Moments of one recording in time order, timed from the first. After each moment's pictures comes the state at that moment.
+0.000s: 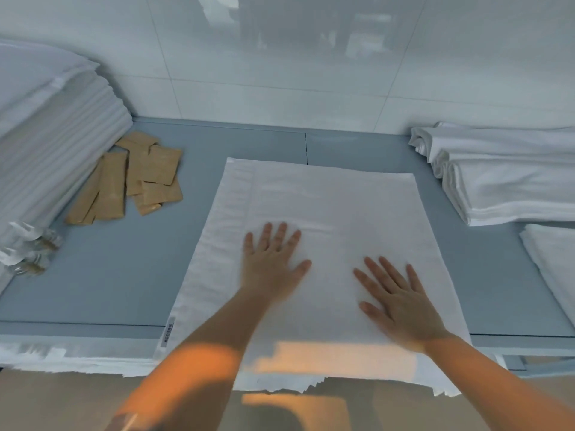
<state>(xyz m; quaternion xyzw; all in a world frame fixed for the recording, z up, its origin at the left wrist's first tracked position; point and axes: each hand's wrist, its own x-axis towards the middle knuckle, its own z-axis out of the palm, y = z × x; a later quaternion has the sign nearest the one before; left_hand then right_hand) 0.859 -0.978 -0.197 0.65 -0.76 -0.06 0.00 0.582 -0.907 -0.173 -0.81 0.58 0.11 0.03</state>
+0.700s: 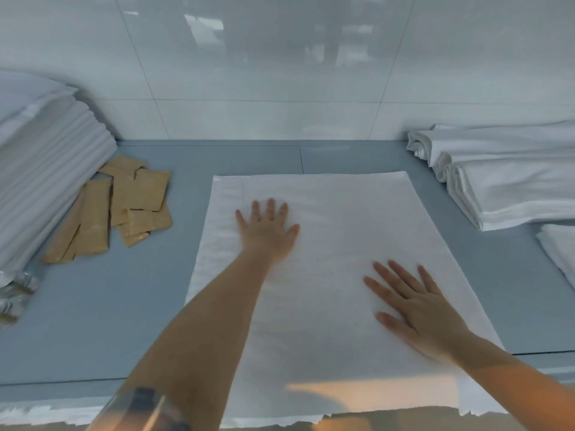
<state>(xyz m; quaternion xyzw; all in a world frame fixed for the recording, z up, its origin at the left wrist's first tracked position) 0.863 -1.096 -0.179 0.67 -0.74 -0.08 -0.03 0.574 -0.934 -0.173 -0.82 0.57 0.11 0.03</state>
